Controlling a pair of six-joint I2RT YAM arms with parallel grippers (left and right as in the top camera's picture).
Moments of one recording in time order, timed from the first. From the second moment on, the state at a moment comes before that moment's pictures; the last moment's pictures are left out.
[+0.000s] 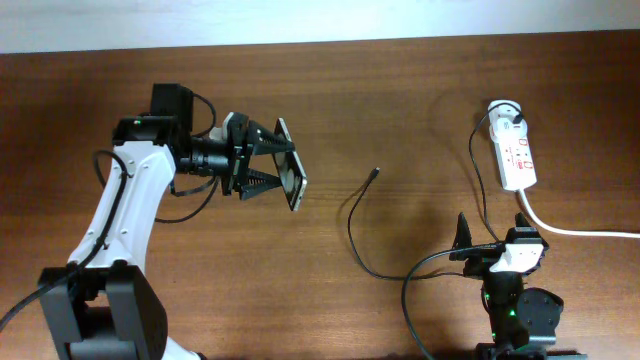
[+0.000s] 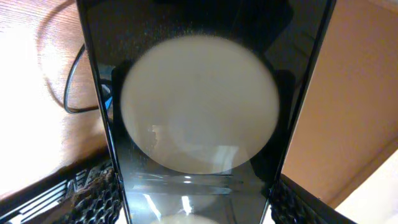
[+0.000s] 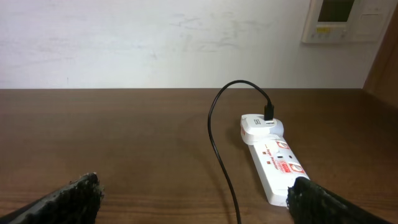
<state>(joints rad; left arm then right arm) -0.03 1.74 1.42 -1.06 1.18 -0.63 -0.08 0.01 0.01 -0.08 -0.04 0.00</state>
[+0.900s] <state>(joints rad) -0.03 1.74 1.42 -1.05 1.16 -0.63 -0.08 0.11 0.13 0.01 -1.01 0.83</state>
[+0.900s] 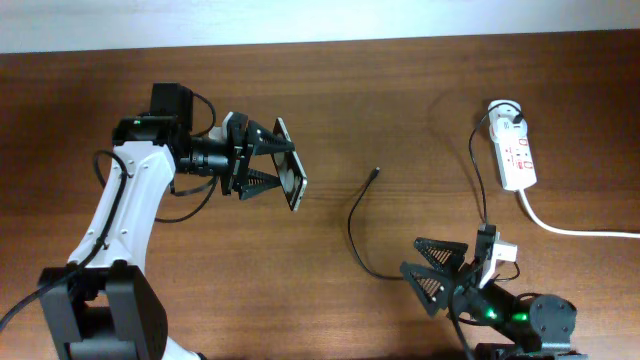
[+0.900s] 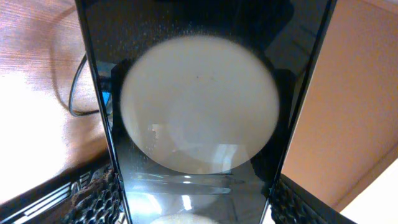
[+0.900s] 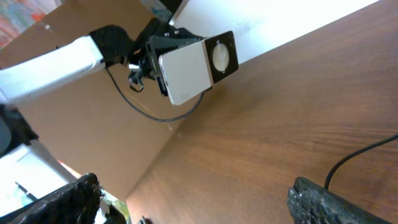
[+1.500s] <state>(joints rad) -0.03 1.74 1.42 -1.05 1.15 -0.63 0.64 0.91 0.92 -0.47 -0.14 0.51</state>
